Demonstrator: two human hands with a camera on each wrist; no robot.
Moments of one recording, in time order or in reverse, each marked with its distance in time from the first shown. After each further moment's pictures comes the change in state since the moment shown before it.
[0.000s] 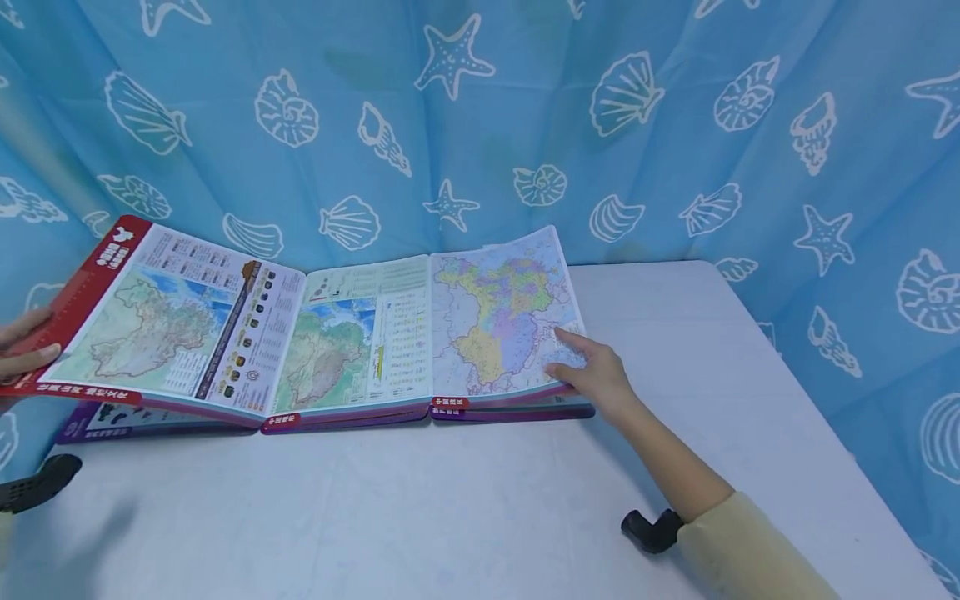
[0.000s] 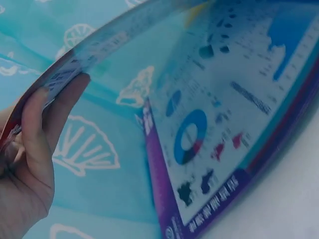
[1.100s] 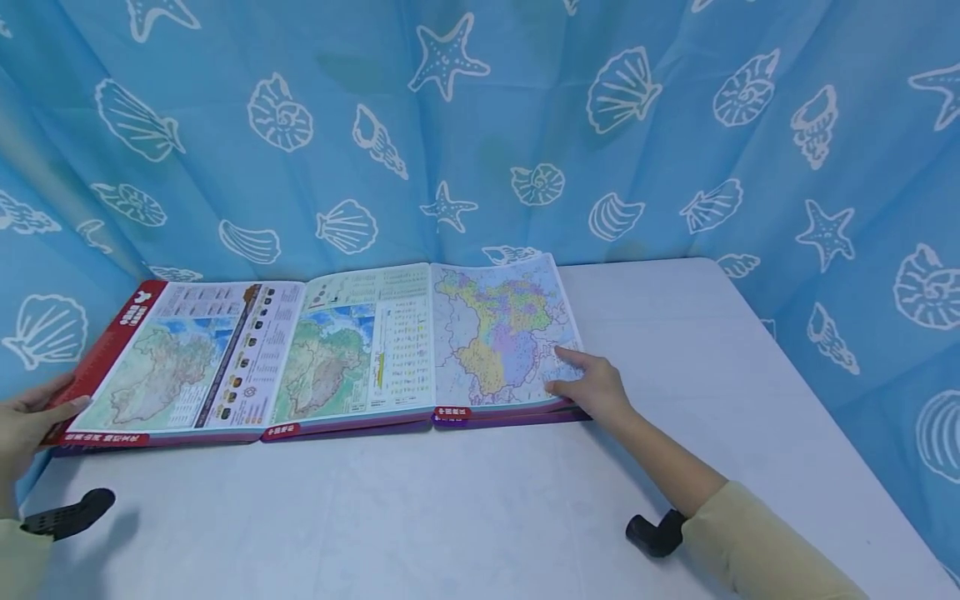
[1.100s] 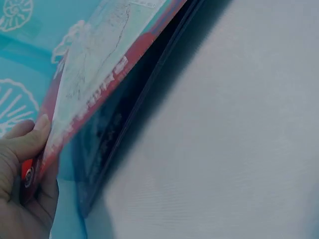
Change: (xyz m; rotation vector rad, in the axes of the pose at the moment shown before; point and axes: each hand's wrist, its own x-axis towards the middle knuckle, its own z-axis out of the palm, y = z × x) left_hand 0.027 -0.064 -0.011 0.626 0.415 -0.215; right_hand 0.017 0.029 0.015 -0.177 0.045 0.058
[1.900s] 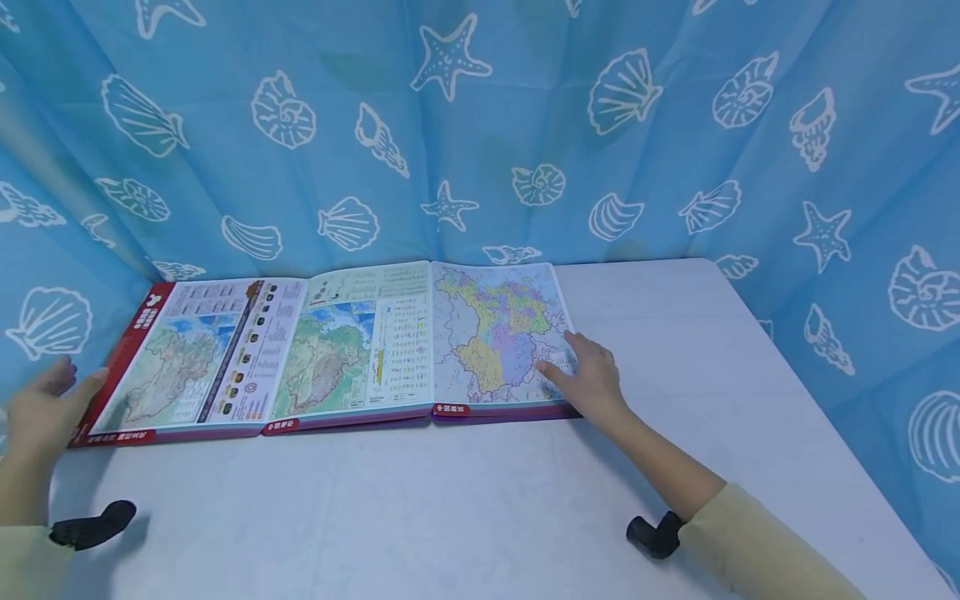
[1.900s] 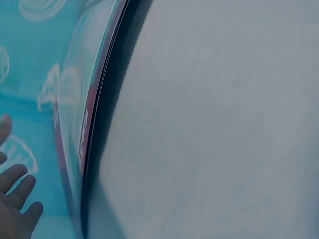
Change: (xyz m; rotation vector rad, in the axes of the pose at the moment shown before) left_hand -0.017 0.007 0.022 0.126 0.076 0.184; right_hand -0.012 -0.021 -0.002 -0.197 0.126 -0.175
